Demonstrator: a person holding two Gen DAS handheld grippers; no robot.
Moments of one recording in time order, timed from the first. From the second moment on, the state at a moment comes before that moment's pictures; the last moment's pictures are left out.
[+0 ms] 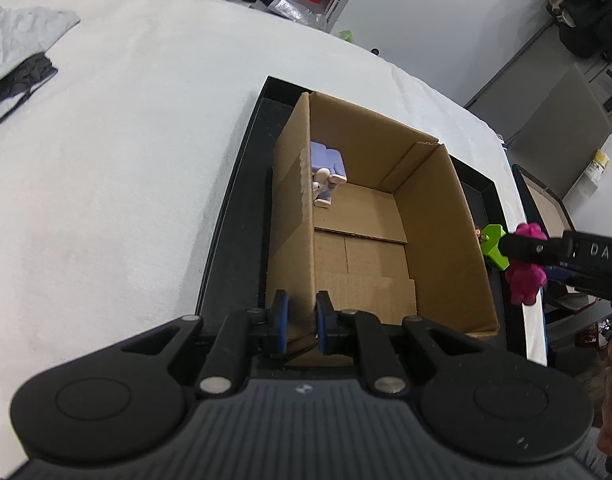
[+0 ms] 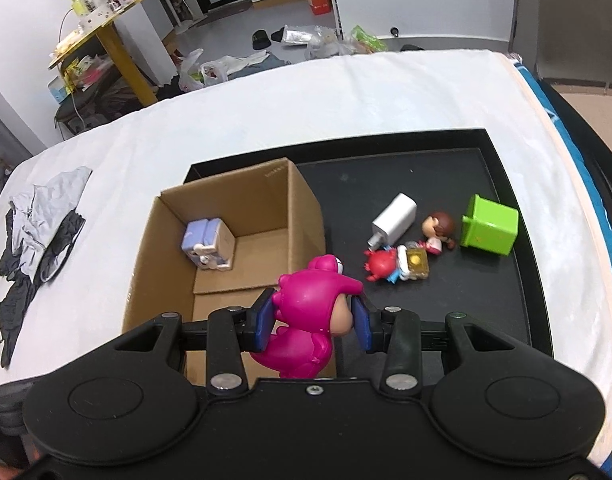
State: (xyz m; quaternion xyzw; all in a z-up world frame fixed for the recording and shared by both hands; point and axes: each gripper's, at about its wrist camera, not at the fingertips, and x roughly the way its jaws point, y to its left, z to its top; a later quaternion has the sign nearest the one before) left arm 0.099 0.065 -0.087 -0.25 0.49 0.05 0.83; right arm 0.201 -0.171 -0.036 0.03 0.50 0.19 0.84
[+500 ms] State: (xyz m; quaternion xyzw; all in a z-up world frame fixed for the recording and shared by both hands) left arm 0.098 0.076 -0.090 -0.27 0.48 0.08 0.83; right arm 0.210 -0.120 -0.035 0.00 0.50 0.21 0.84
